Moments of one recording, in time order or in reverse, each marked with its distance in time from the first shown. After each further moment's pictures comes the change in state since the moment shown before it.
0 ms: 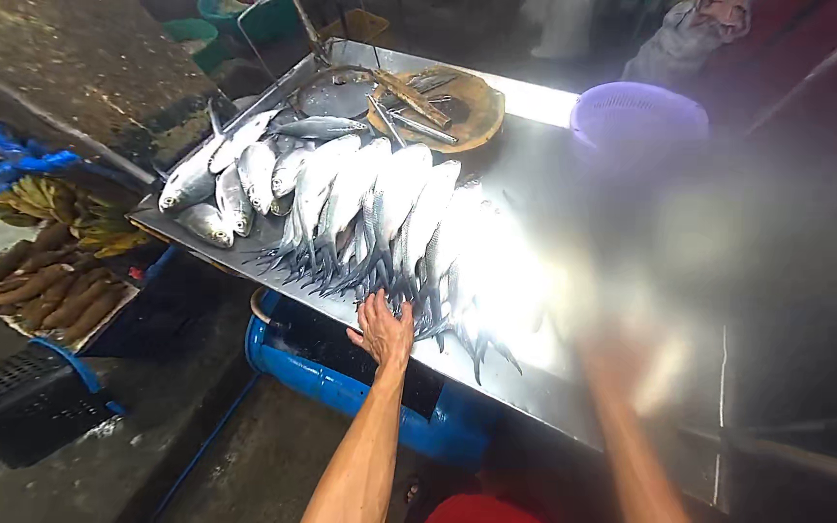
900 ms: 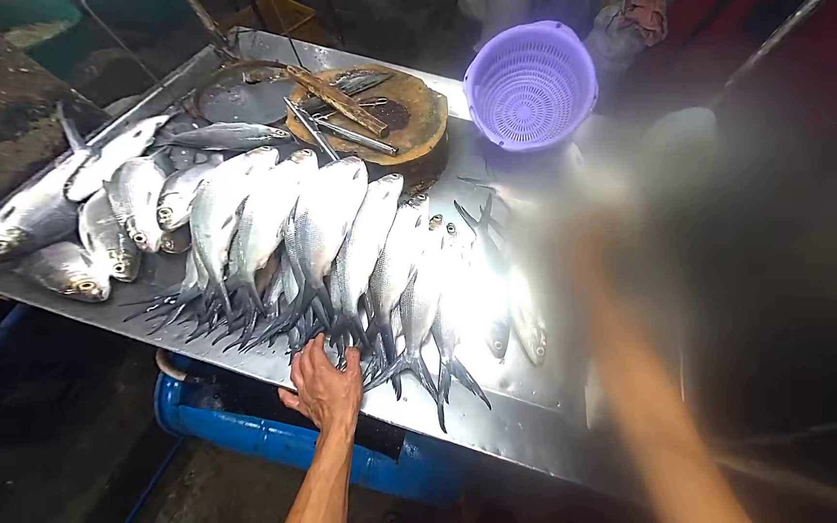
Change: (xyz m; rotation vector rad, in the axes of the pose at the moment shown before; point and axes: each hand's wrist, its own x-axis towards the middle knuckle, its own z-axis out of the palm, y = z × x) left_hand -0.001 -0.004 0.004 -0.021 0.020 0.031; right_hand 0.232 -0.024 0.043 0.200 -0.169 0.069
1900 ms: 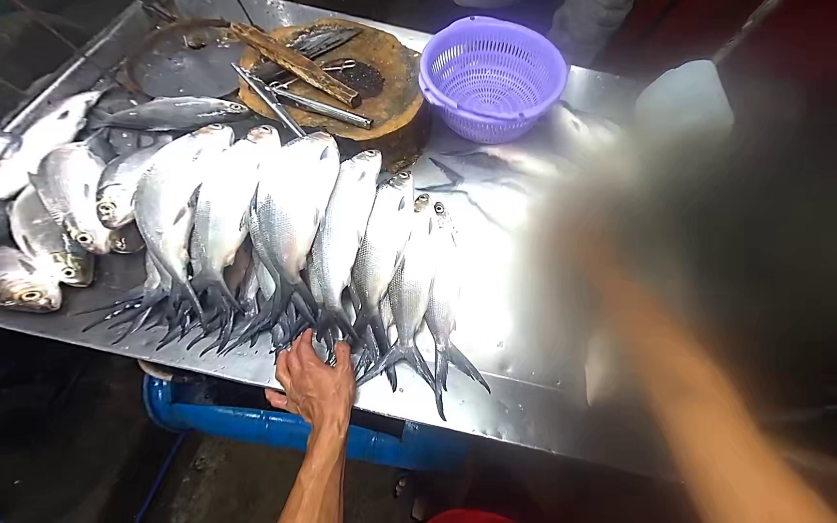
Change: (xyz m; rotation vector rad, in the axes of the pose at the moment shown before) left_hand 0.006 0.004 -0.004 0.059 -0.063 -0.014; right_hand -0.002 0.008 -0.011 -0.290 -0.441 -0.473
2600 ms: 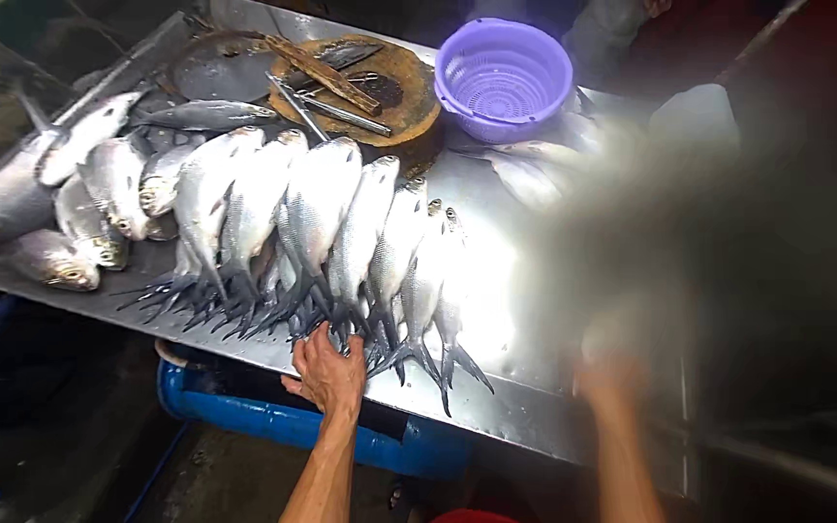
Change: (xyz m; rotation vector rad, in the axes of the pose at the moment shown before) left_hand -0.003 0.004 -0.002 -0.016 -0.017 -0.010; right_hand -0.206 -0.085 0.039 0.354 0.068 0.955
